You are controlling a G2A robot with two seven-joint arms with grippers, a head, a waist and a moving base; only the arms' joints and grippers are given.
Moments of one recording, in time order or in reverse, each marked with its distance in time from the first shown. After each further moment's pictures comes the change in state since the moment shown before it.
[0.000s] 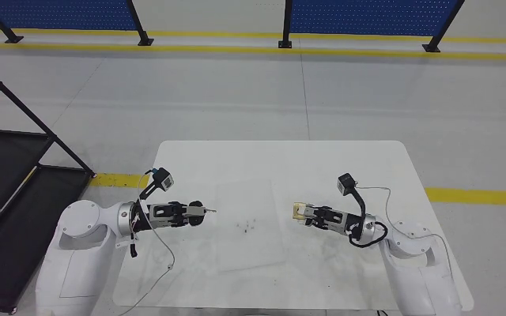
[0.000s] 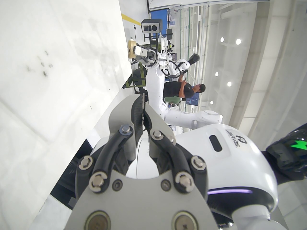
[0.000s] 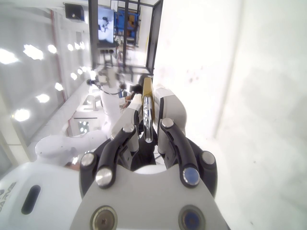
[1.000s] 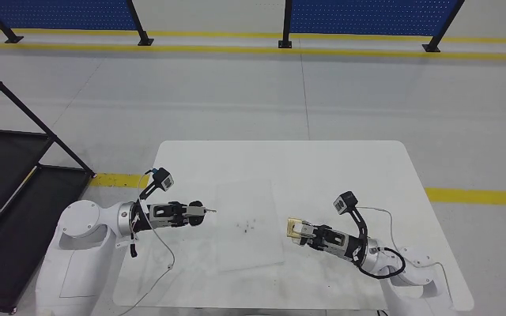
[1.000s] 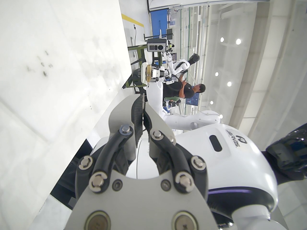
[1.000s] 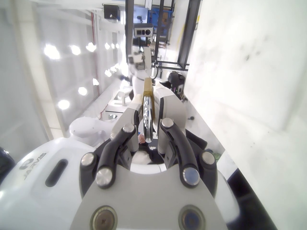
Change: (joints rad) left arm 0.000 0.000 0.000 0.000 0.000 0.000 0.000; right arm -0.200 0.021 -0.008 -0.173 0.230 -0.029 -0.046
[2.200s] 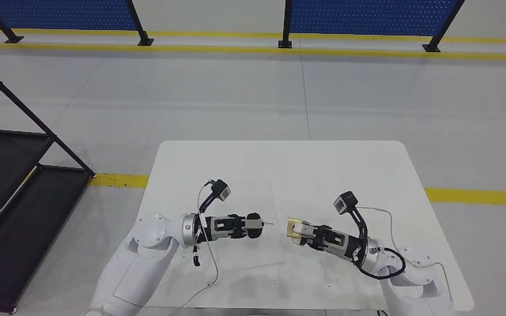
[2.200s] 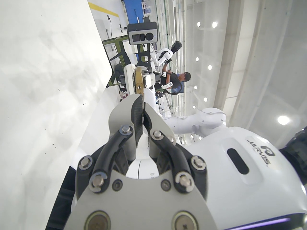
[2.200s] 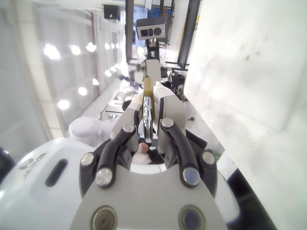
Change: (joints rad) left arm -0.053 -0.038 0.451 0.016 -0.041 -0.206 0.313; right arm 0.000 0.000 0.000 0.000 0.000 0.000 0.000
